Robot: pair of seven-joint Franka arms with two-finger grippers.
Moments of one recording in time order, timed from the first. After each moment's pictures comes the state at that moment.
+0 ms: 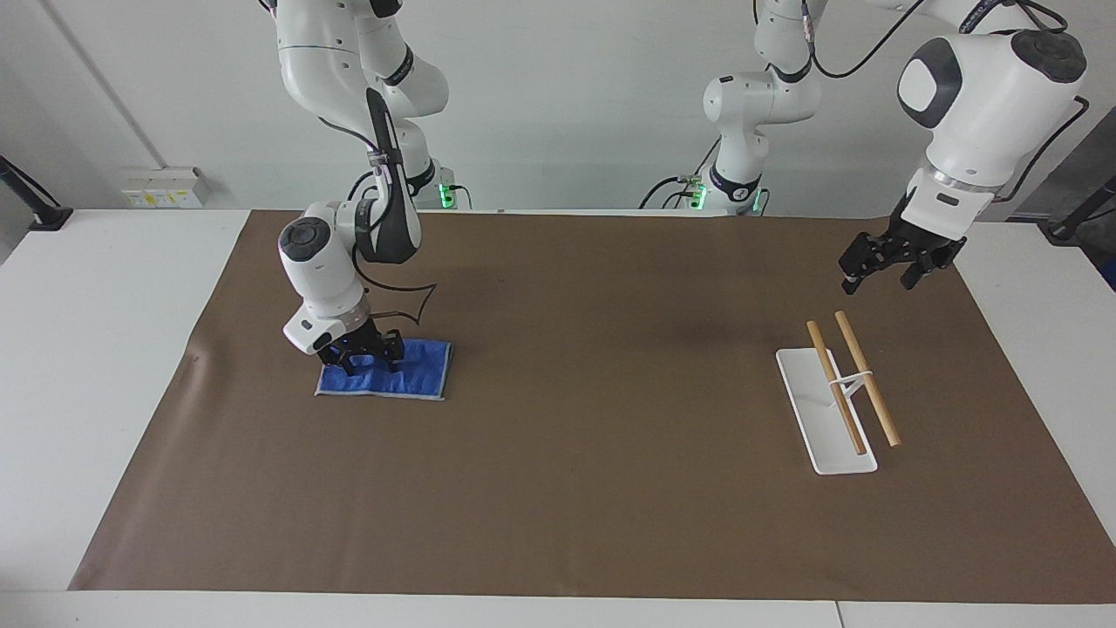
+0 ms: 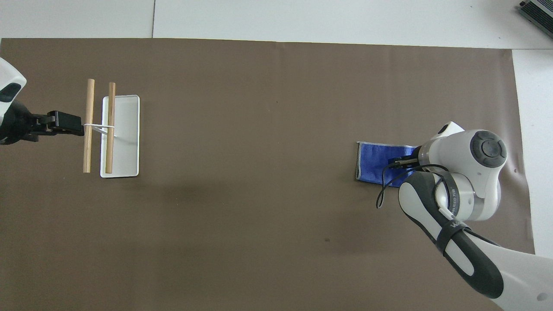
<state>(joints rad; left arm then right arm) 0.02 -0.02 -0.06 -1.75 -0.03 1.81 -0.10 0.09 0.21 -0.07 -2.22 0.04 2.49 -0.10</state>
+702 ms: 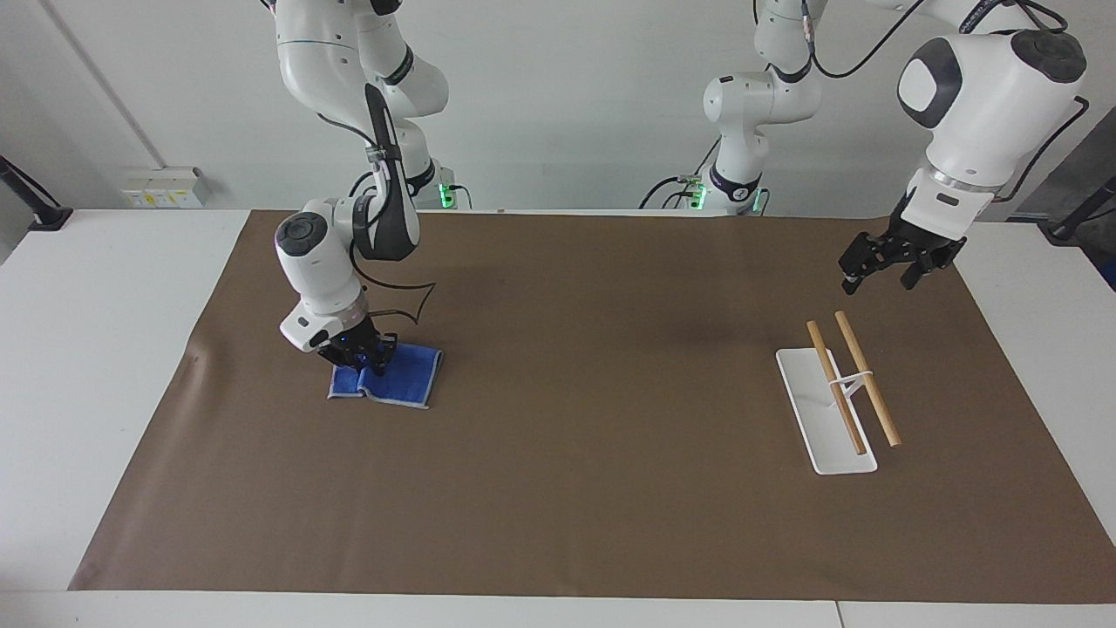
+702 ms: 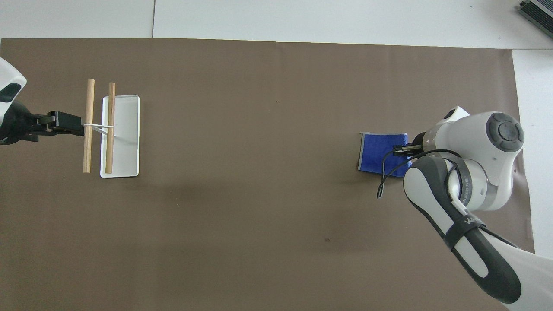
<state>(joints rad) 0.02 -0.02 -0.06 -1.75 -0.03 1.81 -0.10 0.09 0.18 -0.04 -2.09 0.13 2.35 -0.10</state>
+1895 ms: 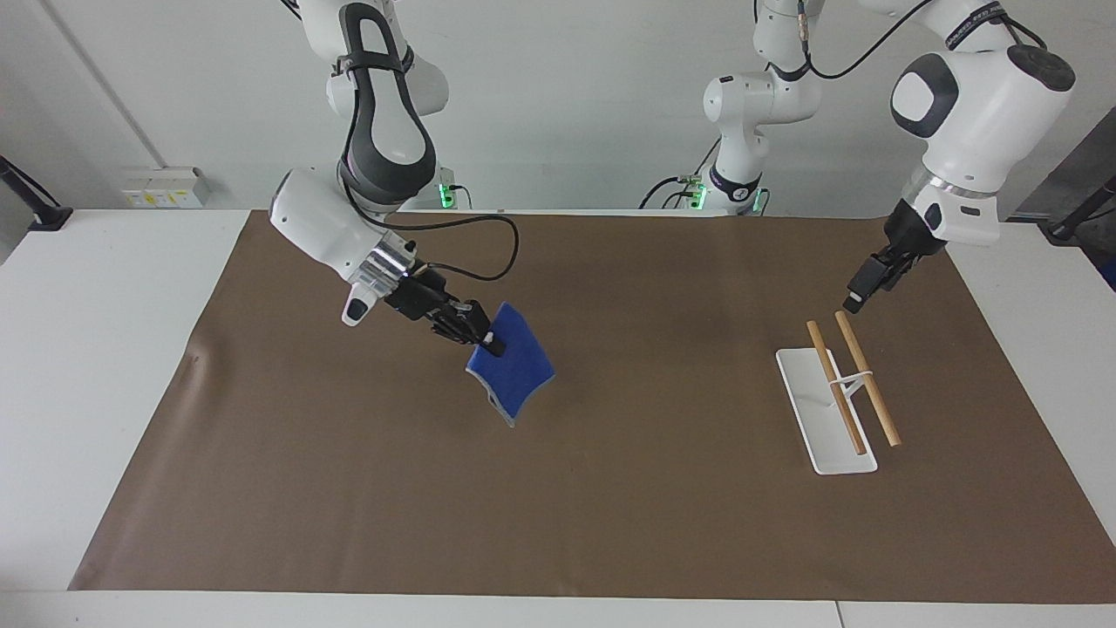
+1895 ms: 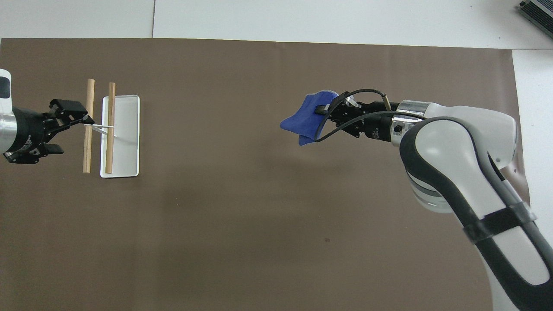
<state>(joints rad) 0.02 -0.09 -0.05 -1.96 -0.17 2.04 -0.68 0.21 0.15 0.09 -1.94 1.26 2.44 0.06</state>
